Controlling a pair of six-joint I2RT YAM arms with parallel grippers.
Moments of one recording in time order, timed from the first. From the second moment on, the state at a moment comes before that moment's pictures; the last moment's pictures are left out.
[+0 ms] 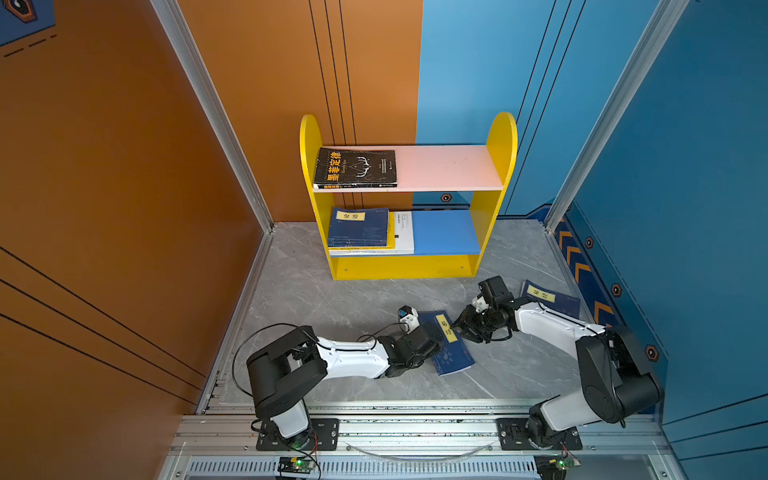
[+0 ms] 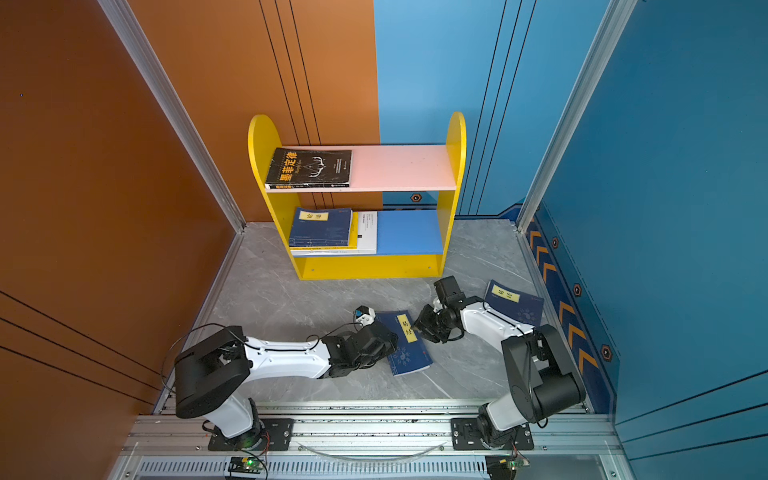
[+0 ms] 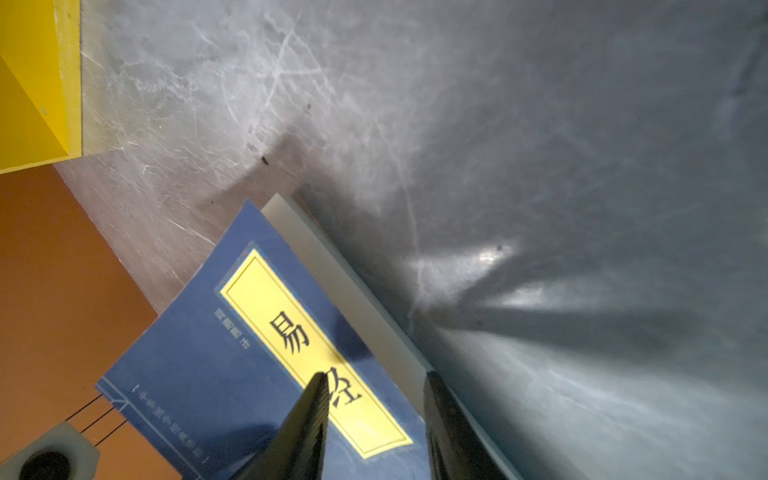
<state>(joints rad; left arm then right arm) -1.10 1.66 0.83 0.08 -0.27 -1.38 0.34 1.50 0.78 -0.45 -0.48 0.89</state>
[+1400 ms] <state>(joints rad) -1.08 1.56 0.85 -0.09 -0.31 -1.29 0.28 1.40 0.80 -0.49 -0.39 0.91</state>
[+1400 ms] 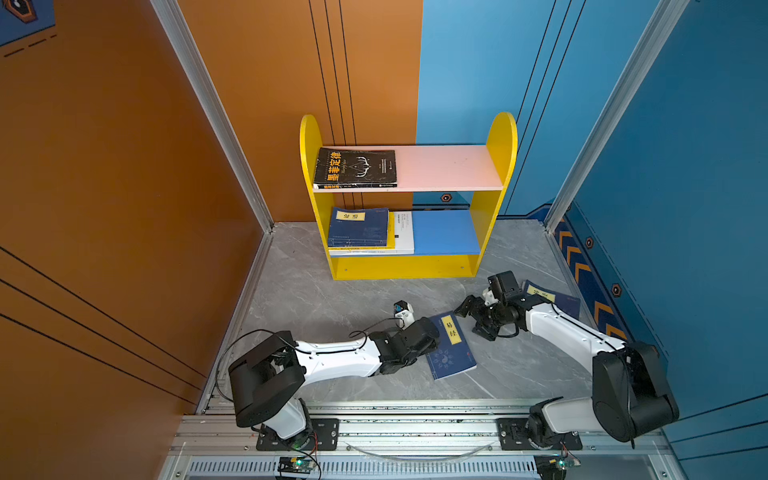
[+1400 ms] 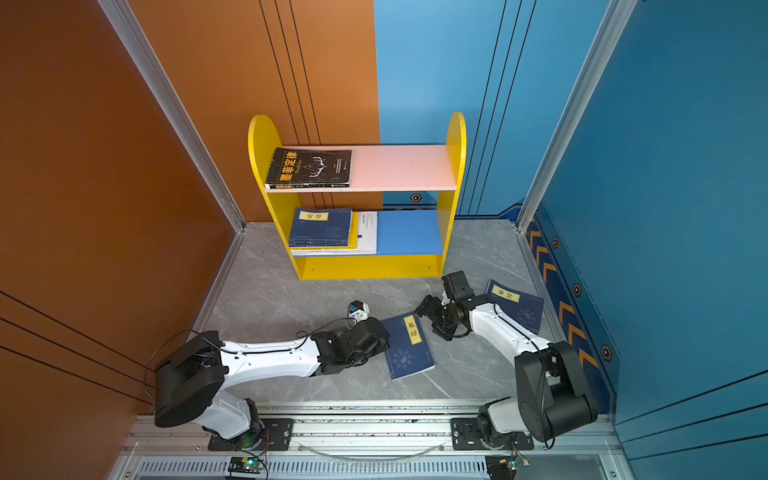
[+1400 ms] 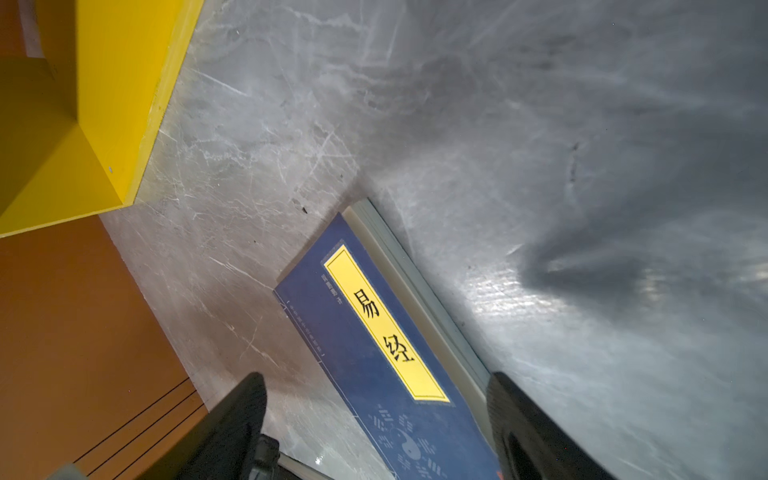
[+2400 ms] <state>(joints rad) -1.10 1.56 0.87 -0.23 -0.36 -1.31 0.22 1.31 0.71 -0.54 -0.38 0.90</state>
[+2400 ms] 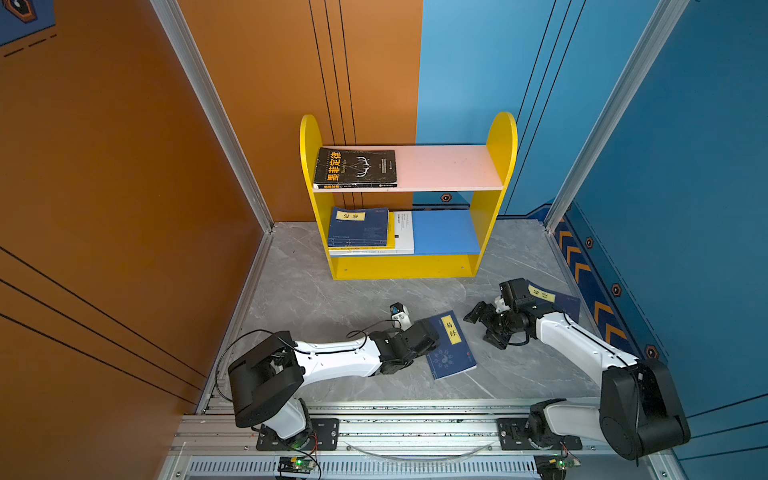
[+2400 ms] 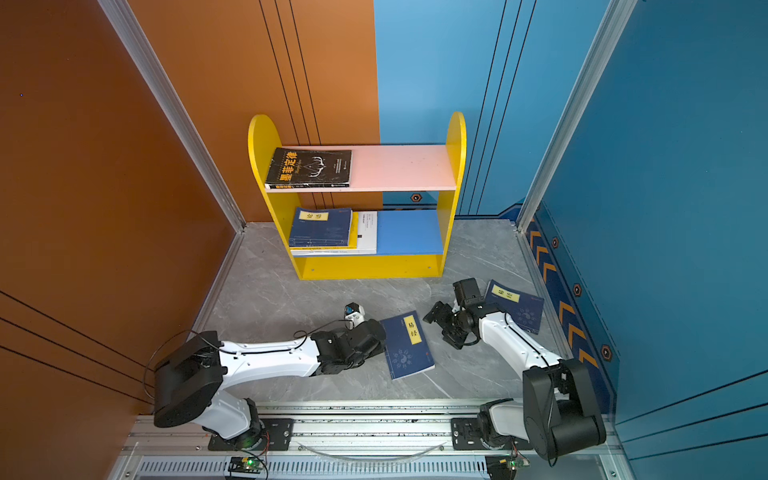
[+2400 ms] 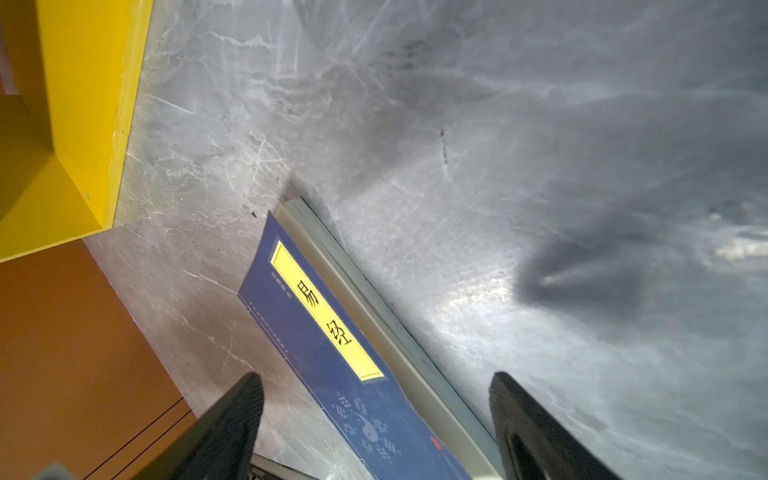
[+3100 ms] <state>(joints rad) -1.12 1.55 0.89 -0.36 -0.42 -1.34 0.20 1.28 0.66 -0.57 -0.37 0.89</state>
